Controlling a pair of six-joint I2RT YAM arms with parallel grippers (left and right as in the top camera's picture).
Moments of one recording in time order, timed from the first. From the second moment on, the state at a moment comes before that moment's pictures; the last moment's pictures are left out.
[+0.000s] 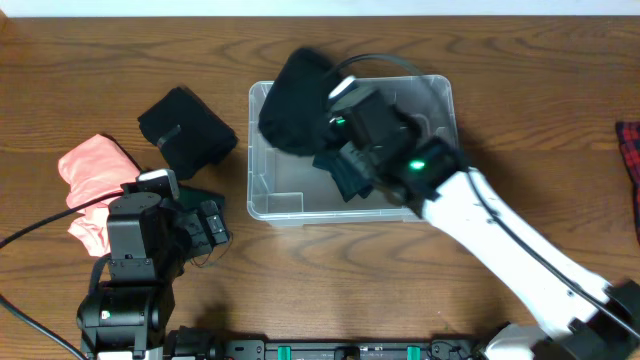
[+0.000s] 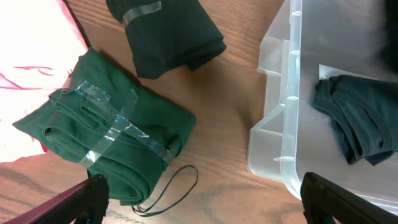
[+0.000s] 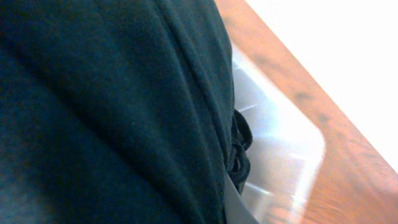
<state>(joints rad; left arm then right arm) 0.00 0.72 0.81 -0.92 0.01 -0.27 0.72 1.61 1.41 -0.74 0.41 -0.16</state>
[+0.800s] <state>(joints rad) 0.00 0.72 0.81 -0.92 0.01 -0.27 0.55 1.42 1.42 -0.65 0.59 -0.13</state>
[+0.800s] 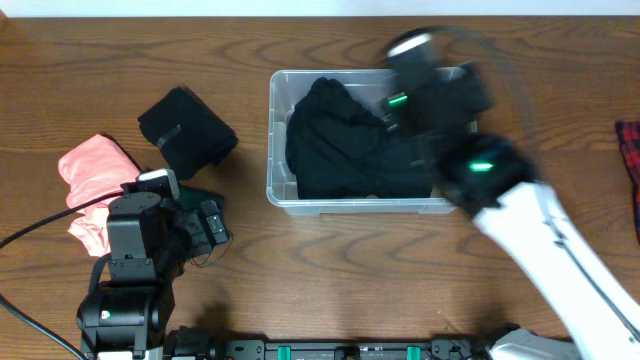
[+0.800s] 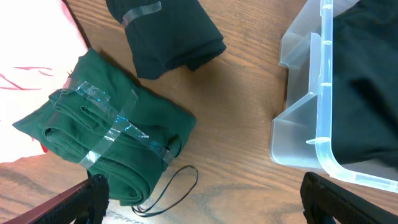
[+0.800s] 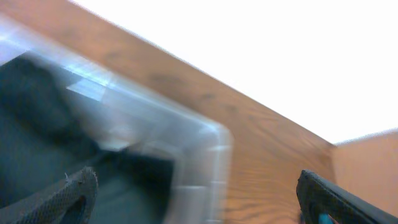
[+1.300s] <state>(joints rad) 0.00 0.72 0.81 -0.91 0.01 -0.27 0.47 1.70 1.43 -0.59 -0.15 -0.16</state>
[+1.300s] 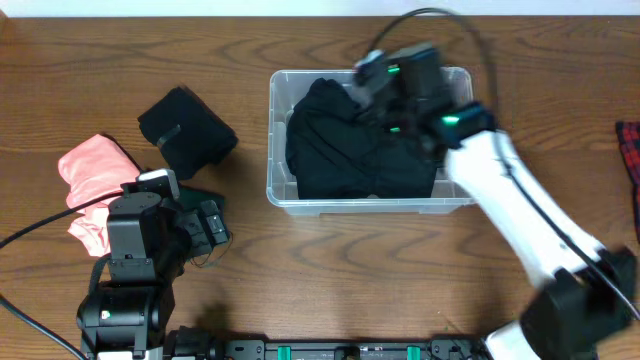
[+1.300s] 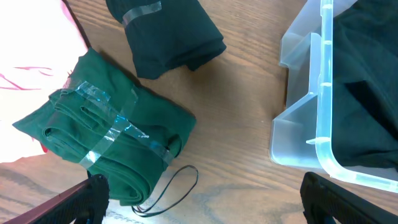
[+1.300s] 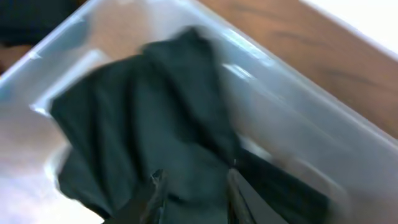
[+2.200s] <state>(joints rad) 0.00 0.72 0.81 -0.91 0.01 -0.27 0.30 1.51 1.48 -0.65 0.27 -0.09</state>
